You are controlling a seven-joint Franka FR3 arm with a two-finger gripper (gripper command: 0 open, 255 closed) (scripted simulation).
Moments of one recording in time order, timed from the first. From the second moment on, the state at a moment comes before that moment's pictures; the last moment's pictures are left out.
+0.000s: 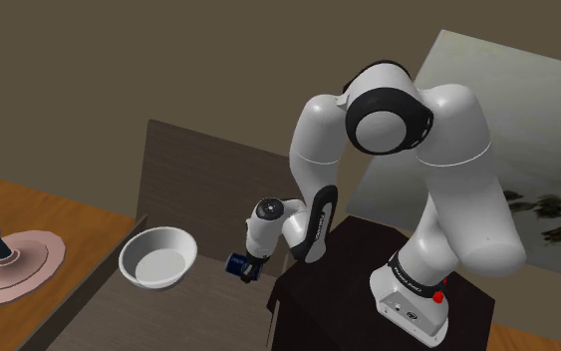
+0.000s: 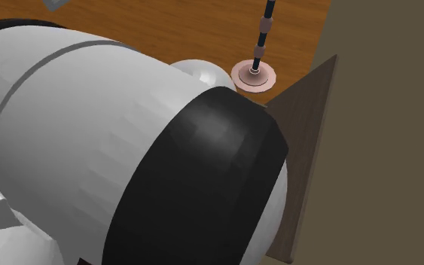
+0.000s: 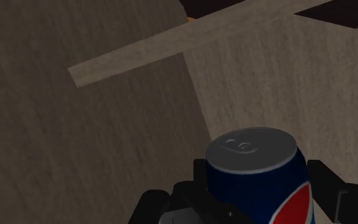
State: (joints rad) arm 0.60 0.74 -0.15 -2.42 -0.73 3.19 0.94
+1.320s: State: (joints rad) arm 0.35 0.39 0.11 -2.59 -0.62 2.96 0.79
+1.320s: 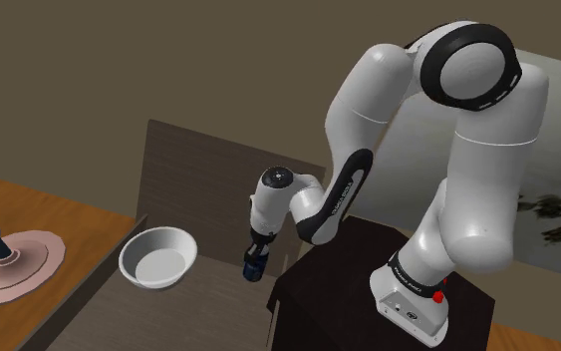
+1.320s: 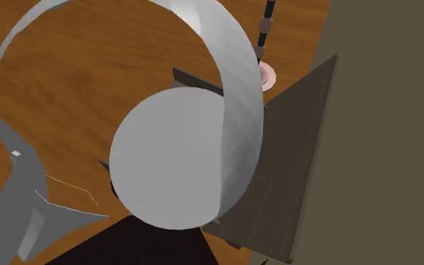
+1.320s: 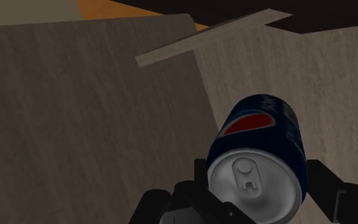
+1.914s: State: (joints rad) arm 0.23 0.22 0.26 -2.65 -0.45 2.85 0.64
